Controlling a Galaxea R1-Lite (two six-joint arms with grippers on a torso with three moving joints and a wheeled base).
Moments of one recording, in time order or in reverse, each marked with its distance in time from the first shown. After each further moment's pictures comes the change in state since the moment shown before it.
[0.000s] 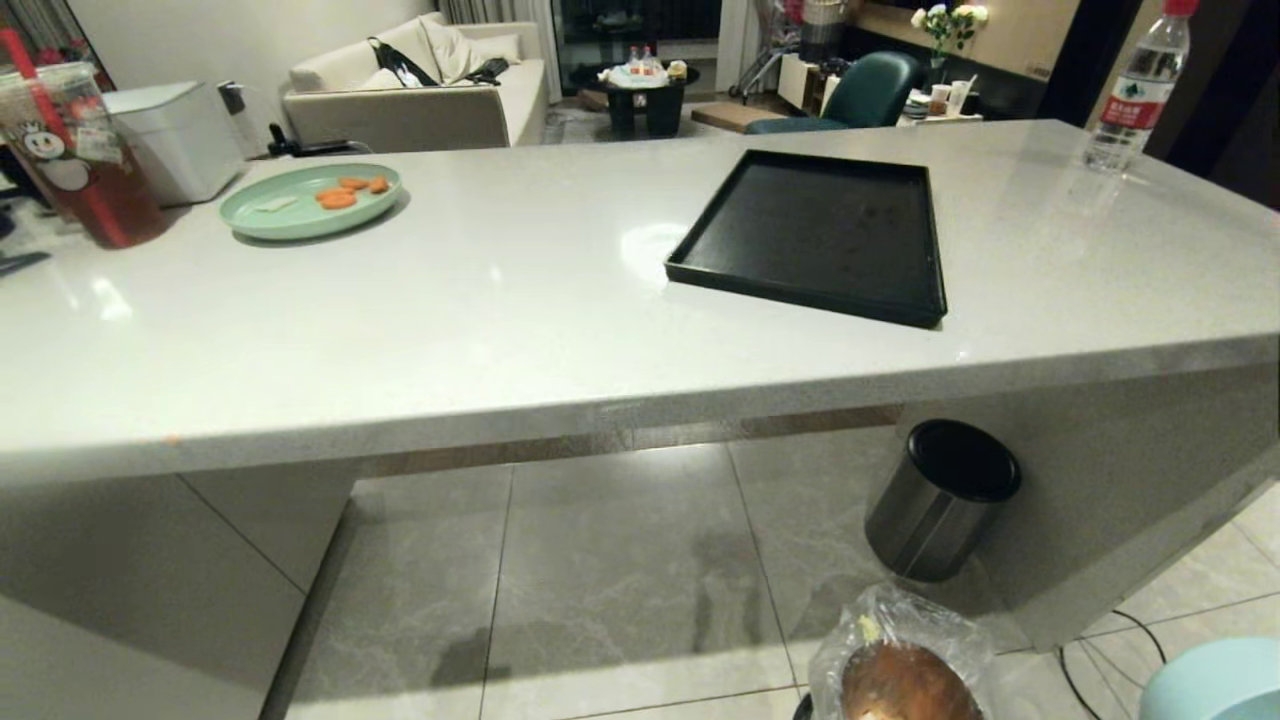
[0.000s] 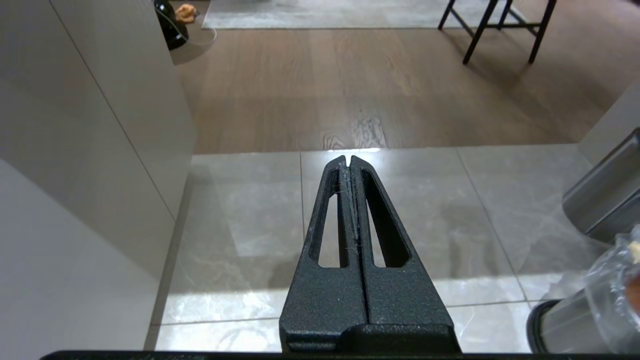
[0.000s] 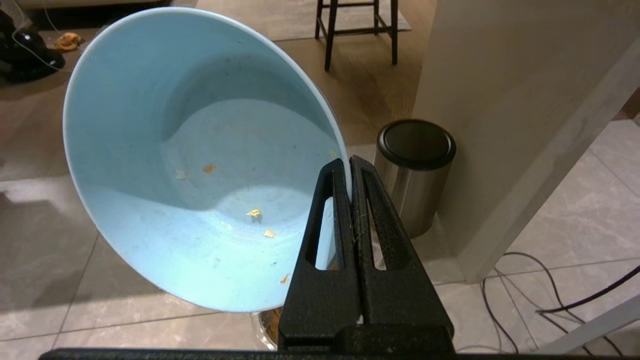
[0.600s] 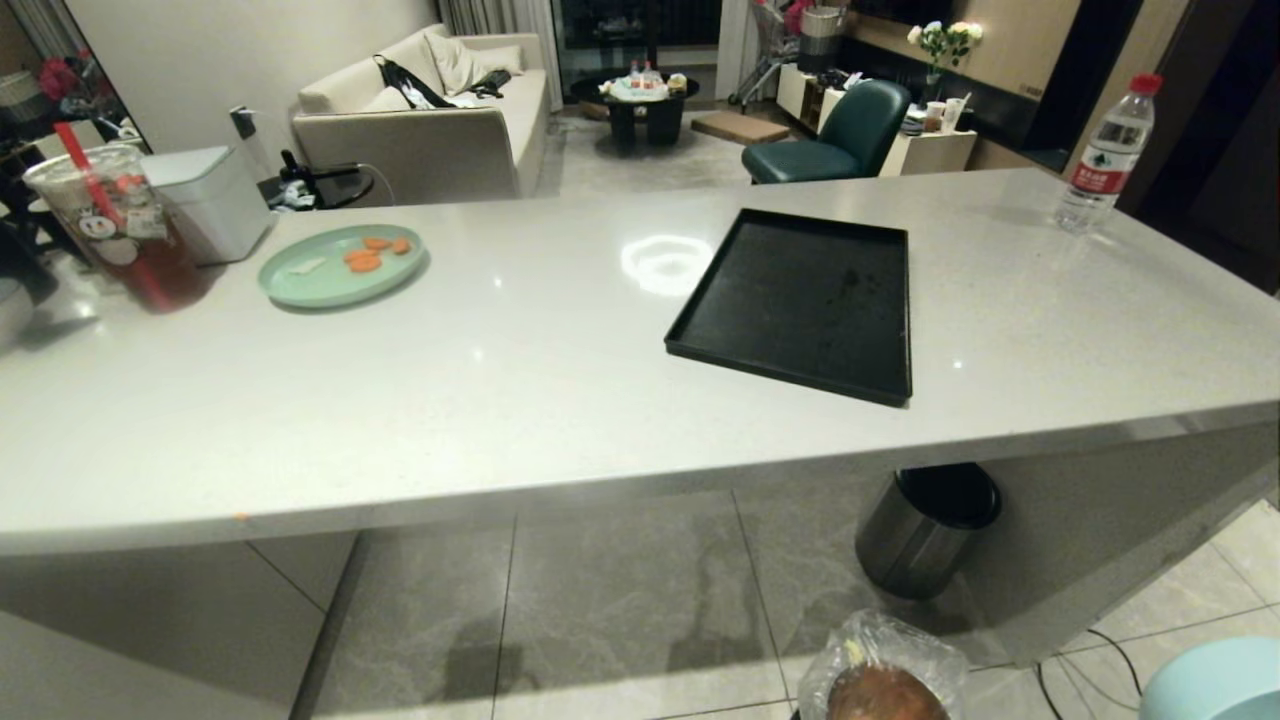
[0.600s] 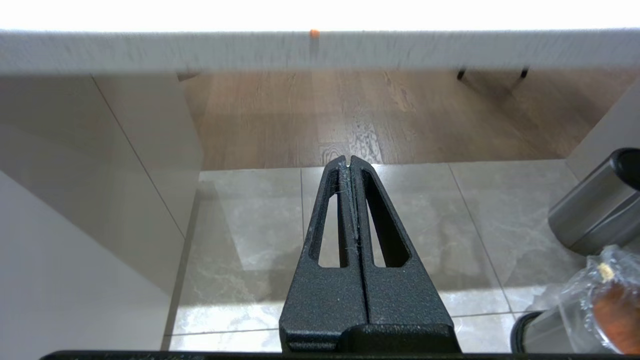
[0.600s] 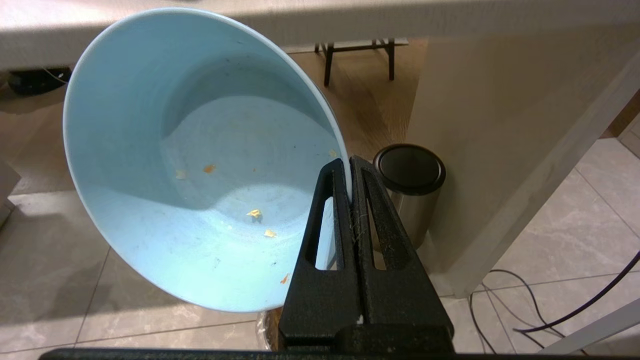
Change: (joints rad) left arm 0.000 0.000 0.000 0.000 0.000 0.000; right arm 0.000 0.000 0.000 -0.001 -0.001 -0.006
